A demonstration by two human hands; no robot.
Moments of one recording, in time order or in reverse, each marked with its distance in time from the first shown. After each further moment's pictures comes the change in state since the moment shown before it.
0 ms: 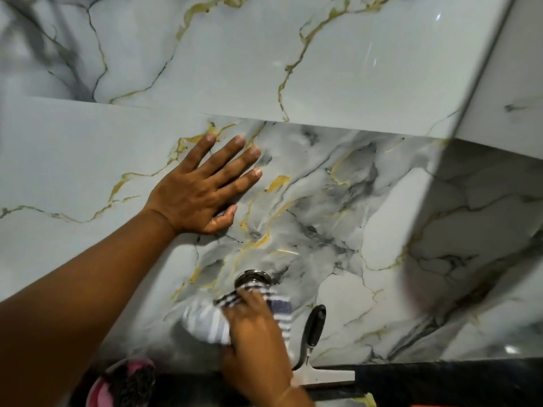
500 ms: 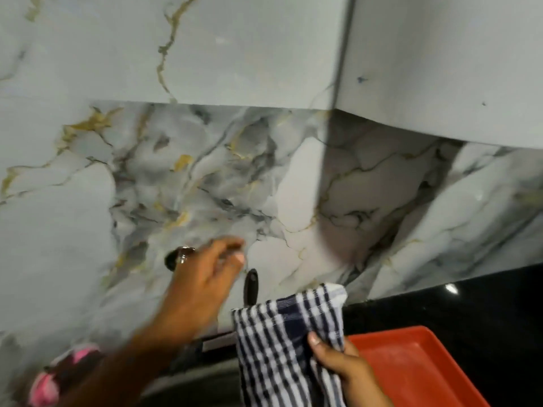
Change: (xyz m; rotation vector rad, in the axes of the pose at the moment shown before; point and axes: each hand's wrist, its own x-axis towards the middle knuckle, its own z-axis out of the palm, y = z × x) left_hand 0.034 0.196 -0.123 -1.543 -0.431 -1.034; right_hand -0.195 0.115 -0.133 0.812 -0.182 0.542
